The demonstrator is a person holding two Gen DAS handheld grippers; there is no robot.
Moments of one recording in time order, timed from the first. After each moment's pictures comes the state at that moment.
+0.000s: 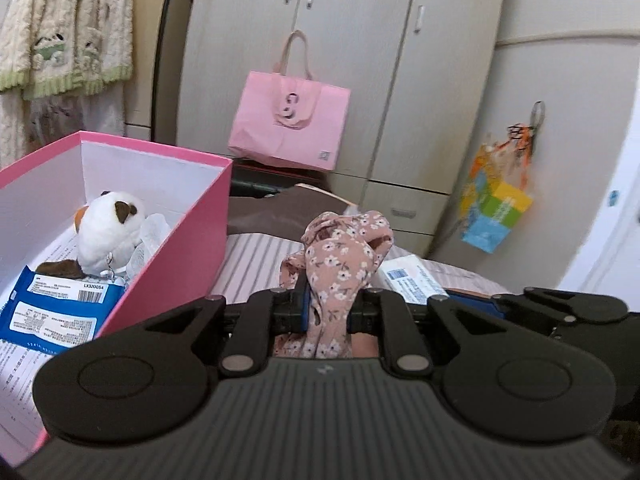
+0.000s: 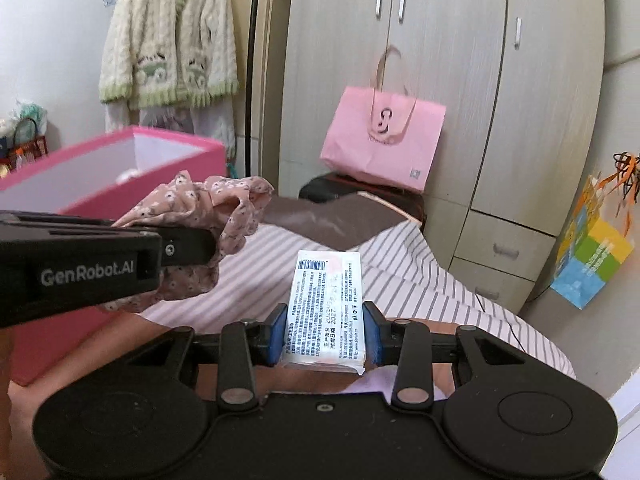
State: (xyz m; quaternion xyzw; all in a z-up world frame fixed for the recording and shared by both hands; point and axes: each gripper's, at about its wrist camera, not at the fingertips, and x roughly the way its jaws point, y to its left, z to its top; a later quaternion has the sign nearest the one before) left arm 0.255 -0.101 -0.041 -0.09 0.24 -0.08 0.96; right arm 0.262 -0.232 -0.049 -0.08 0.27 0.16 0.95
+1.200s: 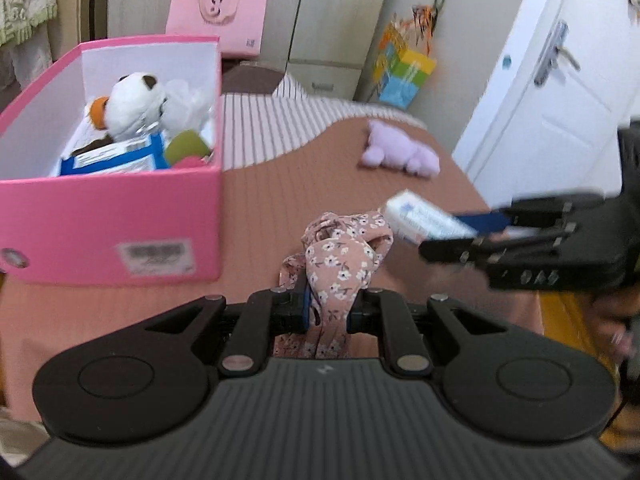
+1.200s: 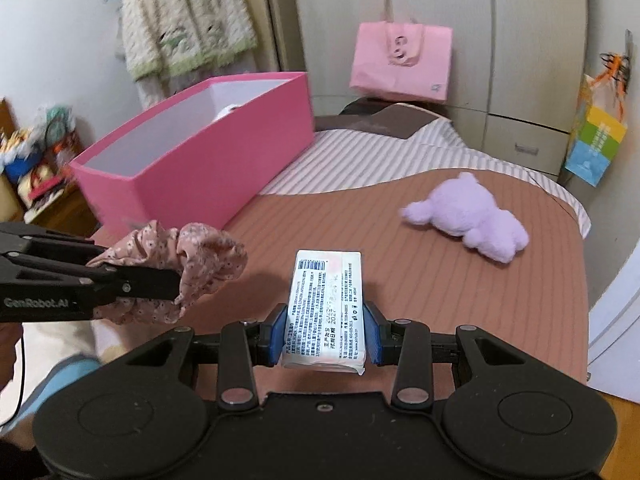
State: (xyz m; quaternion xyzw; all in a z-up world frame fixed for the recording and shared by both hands) left arm 0.118 -0.006 -0.044 -0.02 0.39 -0.23 0.89; right arm 0.118 -0.212 -0.038 -0.02 0.39 0.19 0.90
